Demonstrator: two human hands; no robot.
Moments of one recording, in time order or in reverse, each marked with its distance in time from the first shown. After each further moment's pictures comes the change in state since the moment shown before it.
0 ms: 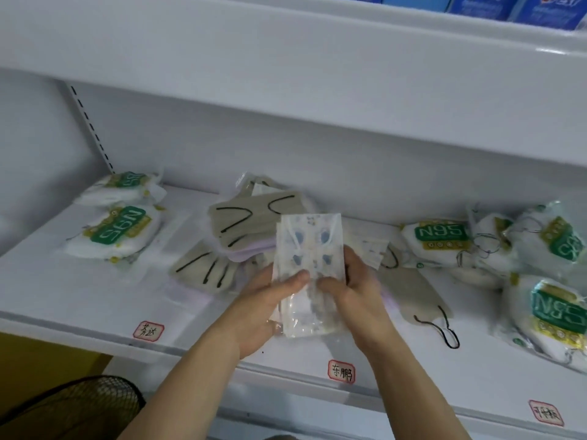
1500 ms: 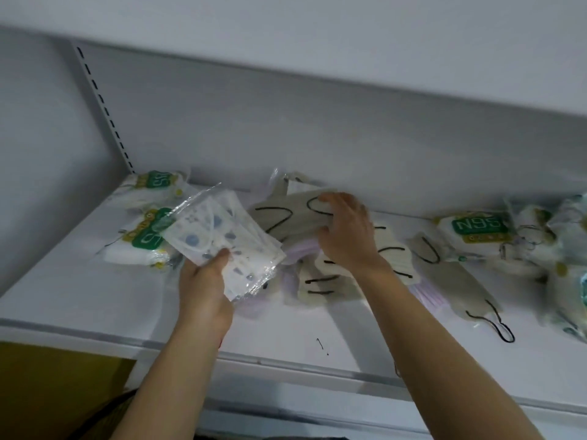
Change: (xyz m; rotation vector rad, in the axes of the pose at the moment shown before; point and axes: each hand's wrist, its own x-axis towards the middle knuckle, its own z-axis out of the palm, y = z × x) left_hand -0.004 0.049 -0.124 -0.289 0.590 0.295; right_hand 0.104 -0.010 0.084 -0.924 0.177 -0.146
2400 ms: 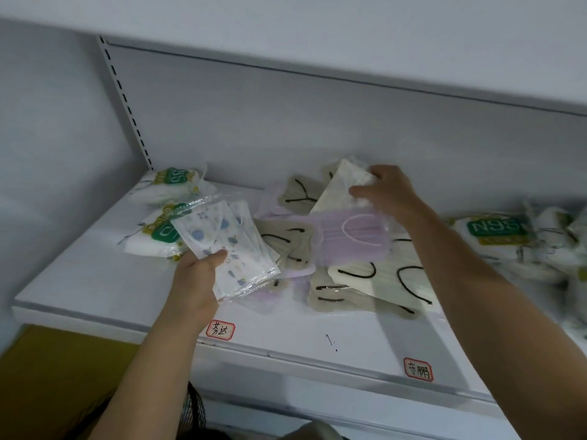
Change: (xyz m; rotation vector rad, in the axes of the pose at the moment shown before) left_hand 0.010 0.022 -0.025 0.111 -0.079 -0.037; right_hand 0.082 0.034 -0.047 0.137 -0.004 0.073
